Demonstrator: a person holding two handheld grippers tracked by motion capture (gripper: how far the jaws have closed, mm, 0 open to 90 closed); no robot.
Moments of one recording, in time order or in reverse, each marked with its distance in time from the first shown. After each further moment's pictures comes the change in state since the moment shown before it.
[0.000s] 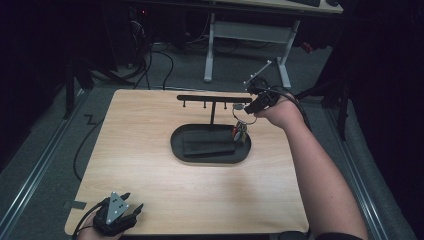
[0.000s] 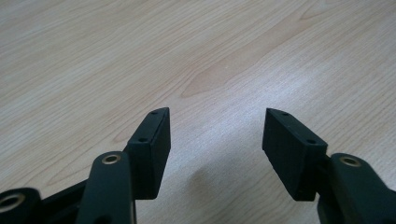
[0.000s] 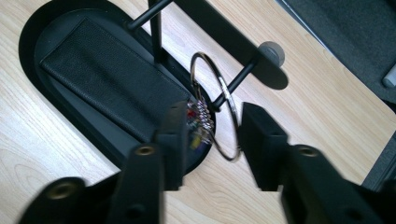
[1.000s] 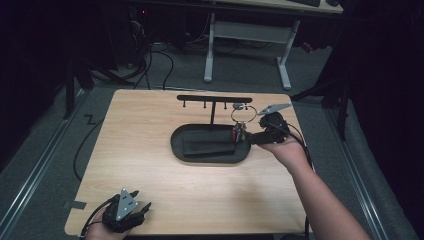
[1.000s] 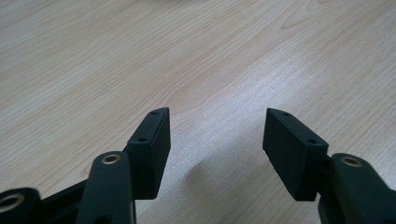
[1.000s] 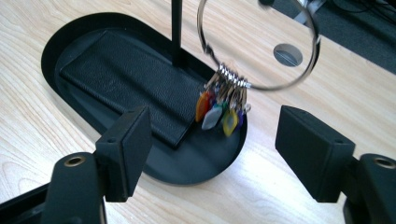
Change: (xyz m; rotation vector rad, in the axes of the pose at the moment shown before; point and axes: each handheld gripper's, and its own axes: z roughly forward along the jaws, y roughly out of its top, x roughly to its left) left arm -0.009 0.011 0.015 -0.002 -0.039 0.030; right arm 0.031 -0.095 0.025 -0.285 0.015 0.102
